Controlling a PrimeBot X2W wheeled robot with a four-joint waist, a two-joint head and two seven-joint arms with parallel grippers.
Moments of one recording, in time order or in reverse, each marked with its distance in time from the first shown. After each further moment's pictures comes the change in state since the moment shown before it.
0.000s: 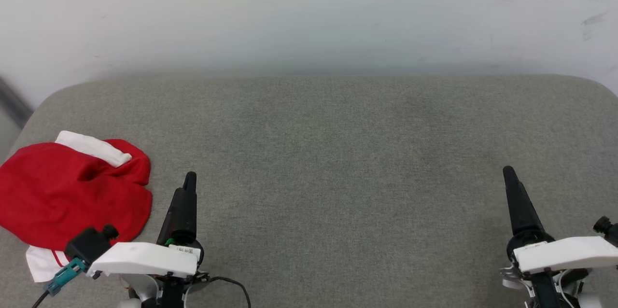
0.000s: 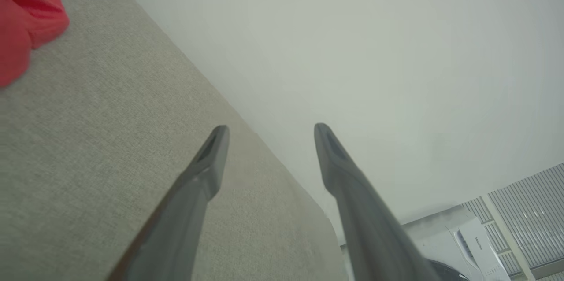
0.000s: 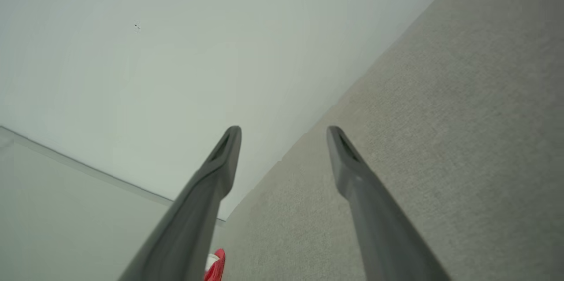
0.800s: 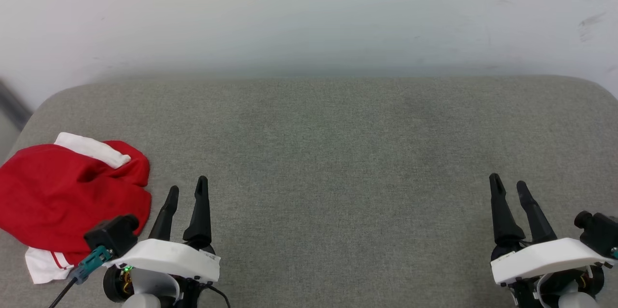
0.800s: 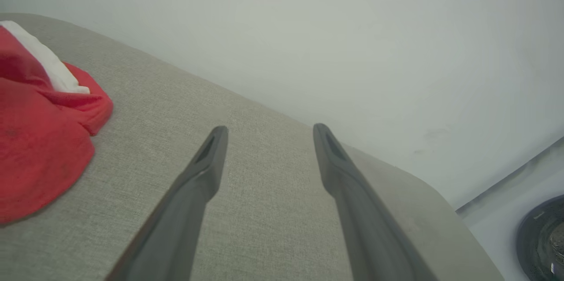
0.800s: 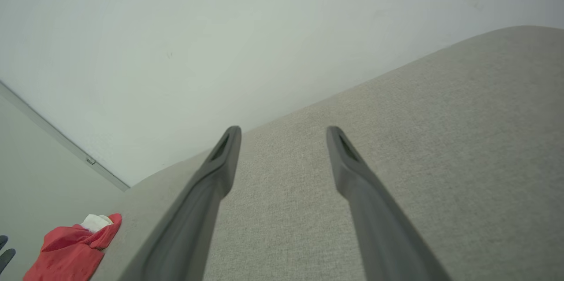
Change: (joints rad) left arm -0.010 0.018 -0.039 0.030 0.483 0.054 -0.074; right arm 0.006 0.008 0.003 0.022 -0.504 0.001 -0.071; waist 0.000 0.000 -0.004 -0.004
